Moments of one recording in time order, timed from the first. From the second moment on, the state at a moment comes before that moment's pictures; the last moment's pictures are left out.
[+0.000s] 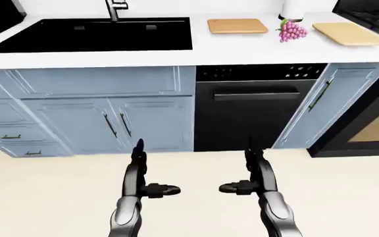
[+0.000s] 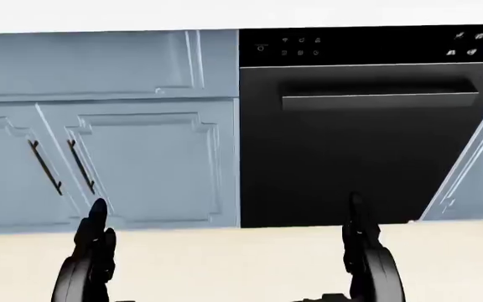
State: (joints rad) left arm 0.03 0.02 0.04 0.09 -0.01 0.06 -0.04; right arm 0.03 -0.01 -0.04 0.09 0.01 0.06 0.04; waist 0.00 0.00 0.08
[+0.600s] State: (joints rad) left arm -0.09 0.08 0.14 -0.62 -0.06 0.60 -0.08; right arm -0.08 -0.03 -0.06 -0.41 0.06 0.38 0.02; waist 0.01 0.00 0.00
